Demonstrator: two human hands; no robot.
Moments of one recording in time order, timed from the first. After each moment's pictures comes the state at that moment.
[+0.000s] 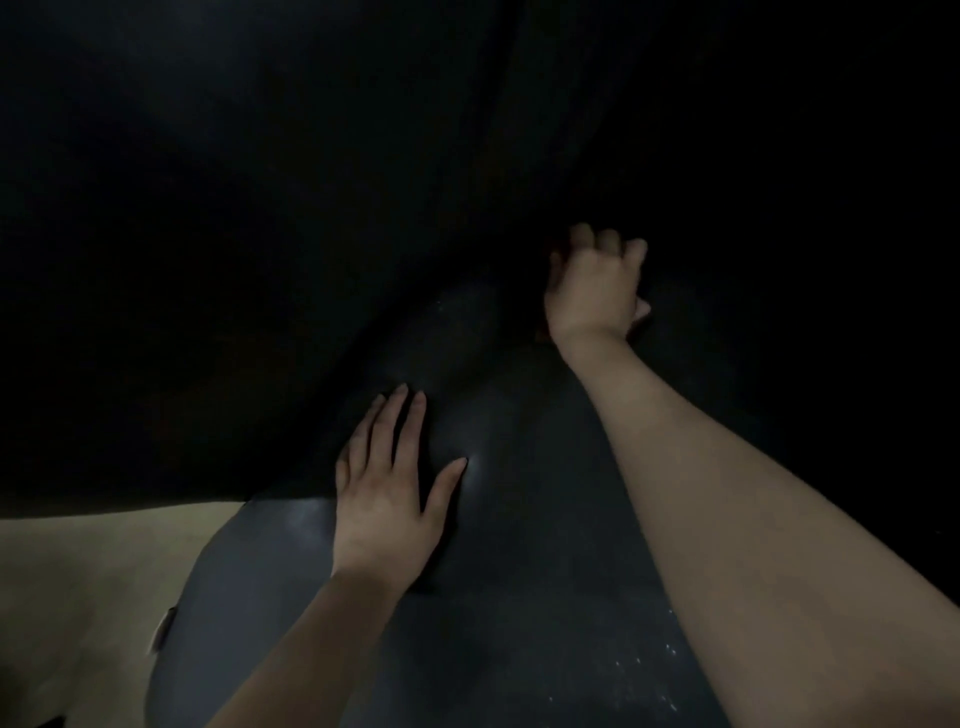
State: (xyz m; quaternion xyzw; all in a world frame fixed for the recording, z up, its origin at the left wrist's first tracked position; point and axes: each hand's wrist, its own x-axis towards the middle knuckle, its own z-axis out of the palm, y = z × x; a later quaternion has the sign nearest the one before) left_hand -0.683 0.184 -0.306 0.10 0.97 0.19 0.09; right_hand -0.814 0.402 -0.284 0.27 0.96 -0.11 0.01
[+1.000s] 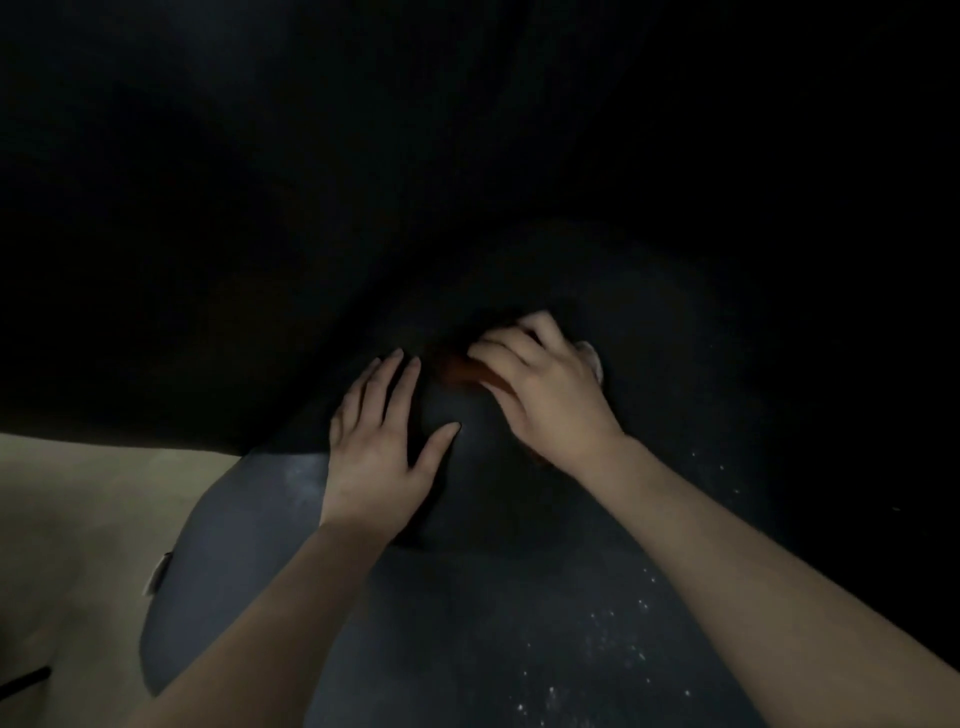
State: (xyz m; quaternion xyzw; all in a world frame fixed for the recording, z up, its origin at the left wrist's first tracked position) left_hand -0.684 0.181 -0.305 0.11 0.97 0.21 0.06; right_hand -0.704 0.379 -0.286 -0.15 0.97 -0.19 -0.04
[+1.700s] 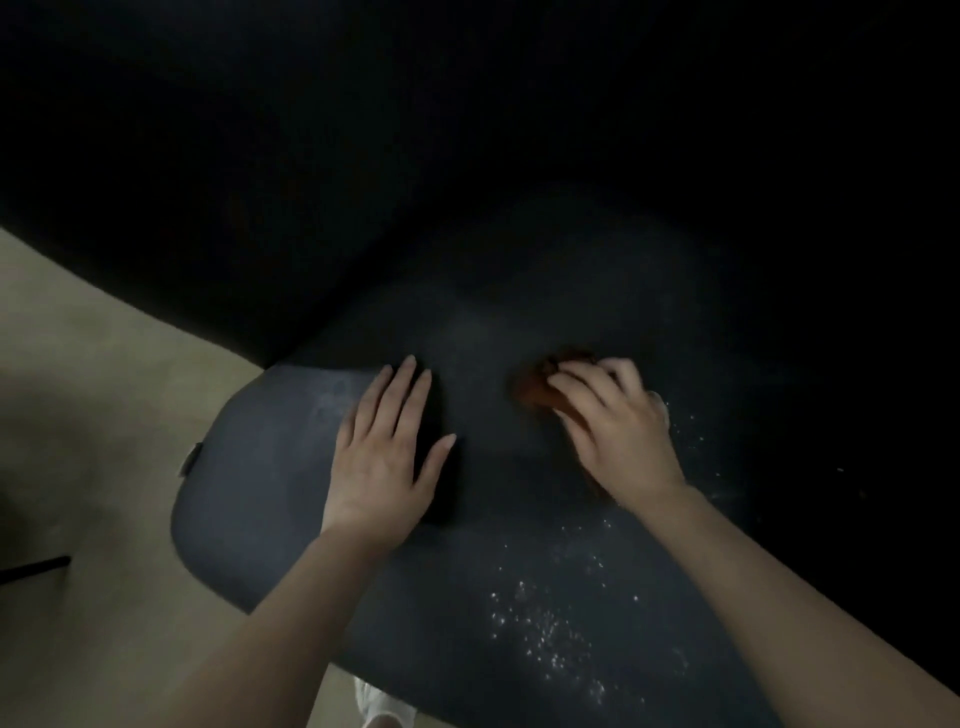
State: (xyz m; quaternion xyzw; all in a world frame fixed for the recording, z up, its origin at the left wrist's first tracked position) left_hand -0.604 0.172 -0.269 0.11 0.97 0.15 0.13; right_hand -0.605 0.426 -0.275 -0.09 0.98 -0.14 -0.03
